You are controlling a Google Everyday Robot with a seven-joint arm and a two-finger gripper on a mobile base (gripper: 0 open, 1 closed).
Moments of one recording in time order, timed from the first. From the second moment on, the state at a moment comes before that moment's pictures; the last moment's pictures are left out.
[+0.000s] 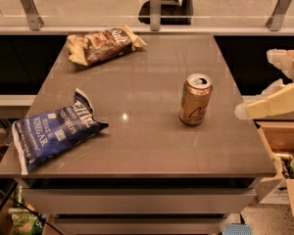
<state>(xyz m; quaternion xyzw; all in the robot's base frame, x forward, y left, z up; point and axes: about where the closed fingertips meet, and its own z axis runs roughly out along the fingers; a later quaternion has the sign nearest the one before) 0.466 -0.214 0.959 -0.40 0.76 0.19 0.47</state>
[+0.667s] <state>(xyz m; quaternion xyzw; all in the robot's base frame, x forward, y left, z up) 0.483 -0.196 0.931 -0.39 0.75 0.22 0.49</state>
